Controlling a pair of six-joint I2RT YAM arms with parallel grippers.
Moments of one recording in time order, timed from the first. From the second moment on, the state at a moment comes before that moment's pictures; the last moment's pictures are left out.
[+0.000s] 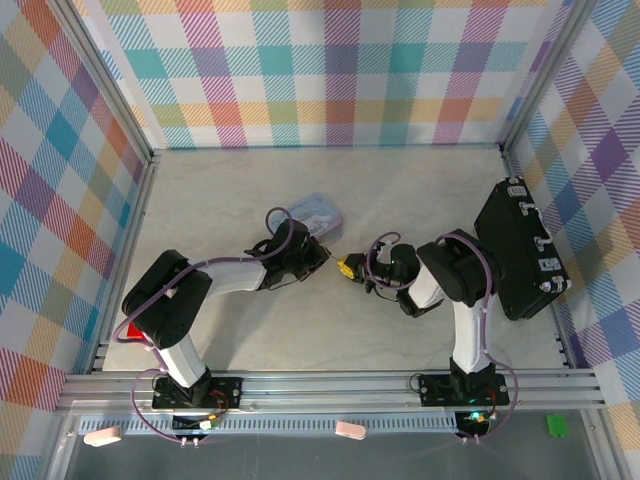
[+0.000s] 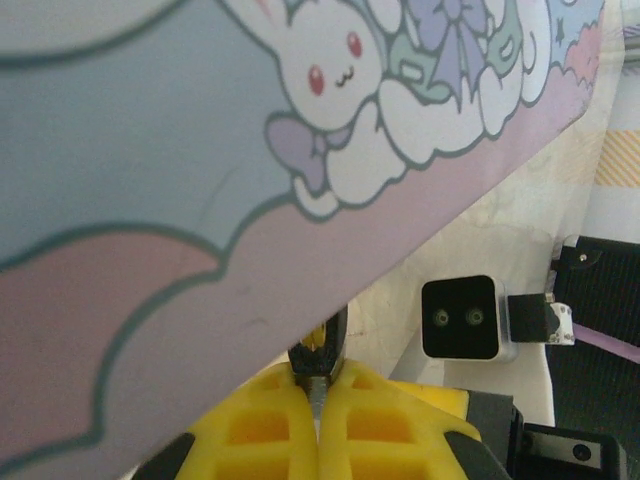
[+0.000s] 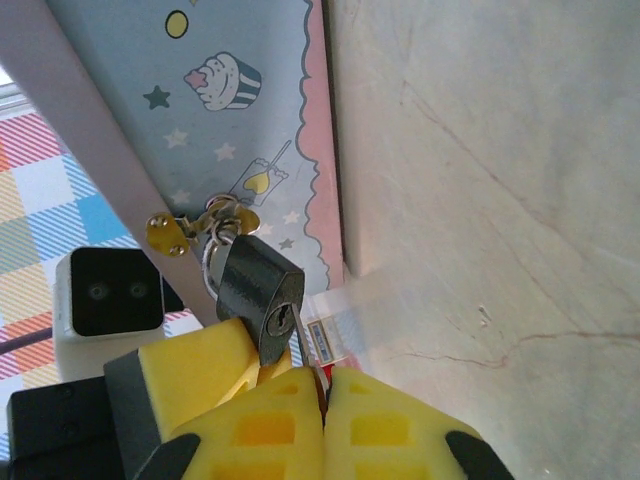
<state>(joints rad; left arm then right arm) -0.64 1.71 0.85 0.15 0.18 -1.21 0.49 2.03 0.48 1.28 -0.61 1.62</state>
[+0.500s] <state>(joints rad) -0.63 1.72 0.85 0.16 0.19 -1.22 0.49 2.05 0.49 1.30 -0.63 1.65</state>
